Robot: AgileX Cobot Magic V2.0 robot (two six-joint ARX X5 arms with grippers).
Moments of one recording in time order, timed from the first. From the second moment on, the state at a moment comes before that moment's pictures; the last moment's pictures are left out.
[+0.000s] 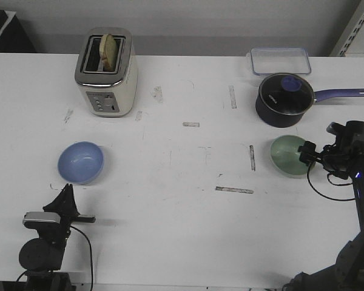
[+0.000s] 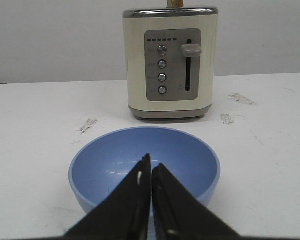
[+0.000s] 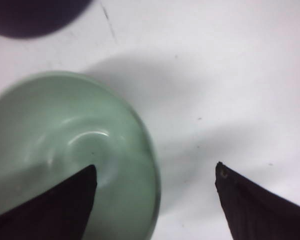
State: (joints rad) left arm -0.03 0.01 0.03 0.12 -0.03 0.04; right arm -0.35 1.60 1.25 -0.79 -0.24 0.10
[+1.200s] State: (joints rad) left arm -0.03 0.01 0.03 0.12 -0.03 0.04; right arm 0.10 1.61 1.25 -0.67 -0.29 0.37
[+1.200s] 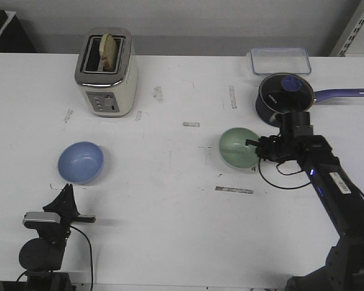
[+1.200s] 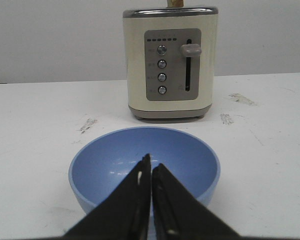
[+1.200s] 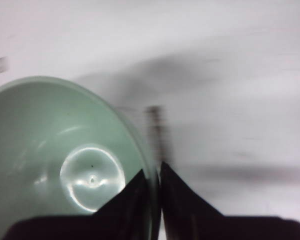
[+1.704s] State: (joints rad) left arm -0.03 0.01 0.03 0.12 -0.03 0.04; right arm 0.52 1.70 1.25 -0.53 -0.13 0.64
